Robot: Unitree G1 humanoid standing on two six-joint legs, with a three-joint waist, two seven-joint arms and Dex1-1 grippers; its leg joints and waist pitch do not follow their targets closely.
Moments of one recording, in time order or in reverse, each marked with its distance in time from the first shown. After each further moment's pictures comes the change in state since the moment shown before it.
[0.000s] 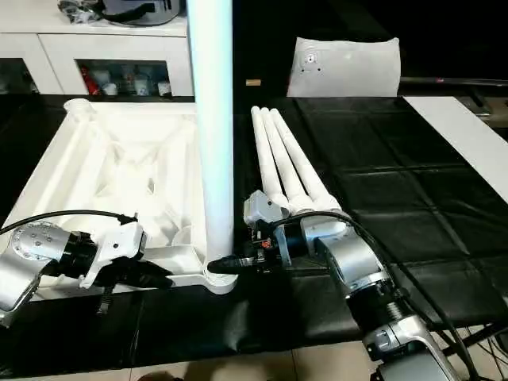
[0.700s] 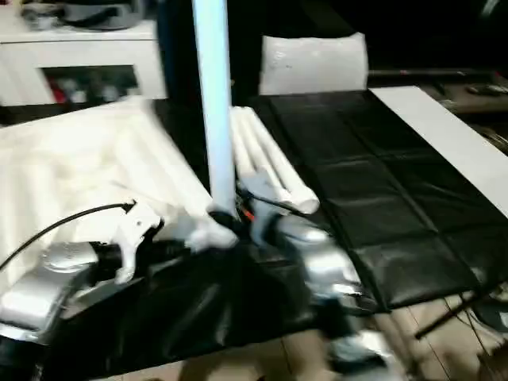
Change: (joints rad) left arm 0.105 -0.432 0.199 -0.278 0.071 0.607 0.713; right arm -0.039 0.407 -0.214 0.074 -0.134 0.181 -0.913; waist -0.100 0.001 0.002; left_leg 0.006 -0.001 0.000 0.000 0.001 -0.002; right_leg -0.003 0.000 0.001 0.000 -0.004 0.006
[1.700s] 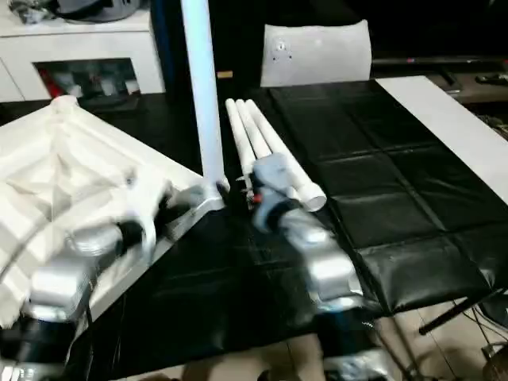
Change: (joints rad) left arm -0.126 -0.011 0.048 0.059 -0.047 -0.167 0.099; right arm 0.188 -0.128 0.014 -0.407 0.013 0.097 0.010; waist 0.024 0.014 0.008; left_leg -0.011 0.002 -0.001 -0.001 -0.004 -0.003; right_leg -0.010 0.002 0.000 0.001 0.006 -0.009
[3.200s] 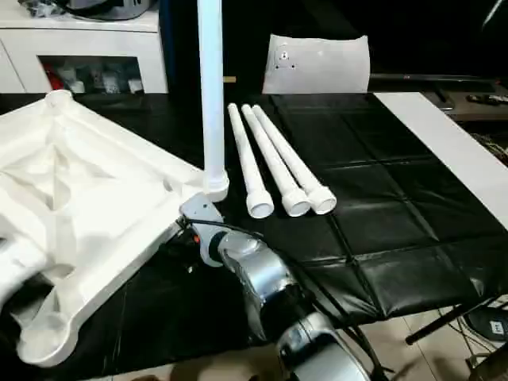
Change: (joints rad) left arm 0.549 0.687 0.150 -0.436 -0.051 0.325 -0.391; right arm -0.257 0.165 0.209 0.694 -0.080 -0.172 0.015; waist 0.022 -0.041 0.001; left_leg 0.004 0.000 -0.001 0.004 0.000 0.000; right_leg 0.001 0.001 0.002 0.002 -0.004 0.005
